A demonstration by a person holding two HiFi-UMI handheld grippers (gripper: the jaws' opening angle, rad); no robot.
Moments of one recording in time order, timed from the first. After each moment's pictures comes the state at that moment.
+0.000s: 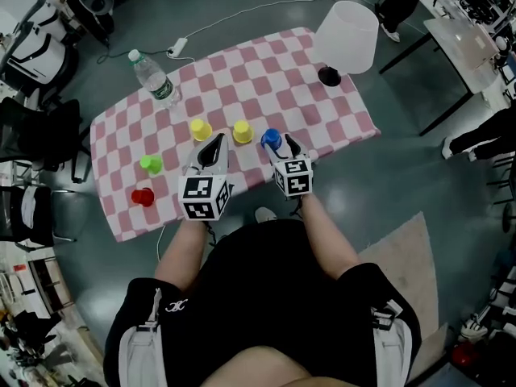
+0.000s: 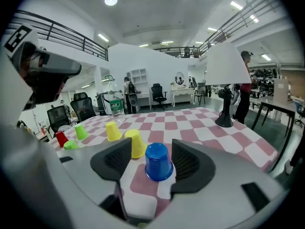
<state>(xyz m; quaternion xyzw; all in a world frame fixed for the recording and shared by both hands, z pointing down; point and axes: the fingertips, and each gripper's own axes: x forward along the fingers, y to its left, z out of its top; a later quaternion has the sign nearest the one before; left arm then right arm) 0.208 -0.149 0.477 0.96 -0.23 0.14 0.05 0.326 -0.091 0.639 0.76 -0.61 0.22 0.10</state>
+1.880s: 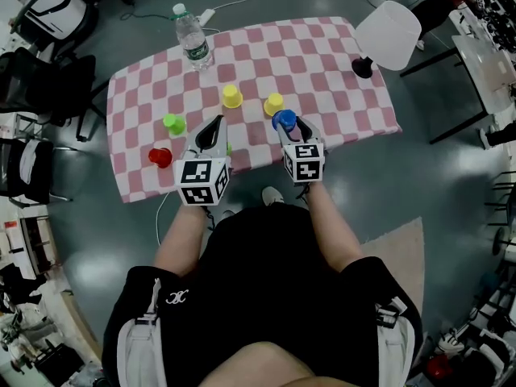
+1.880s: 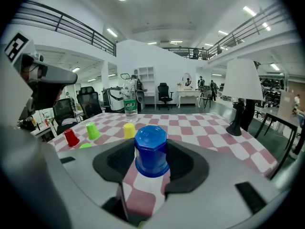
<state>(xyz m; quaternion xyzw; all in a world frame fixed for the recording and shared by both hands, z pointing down) 0.096 -0.178 0.473 0.95 -0.29 0.13 0.07 0.250 -0.113 0.606 0.75 -0.62 0.20 0.14</state>
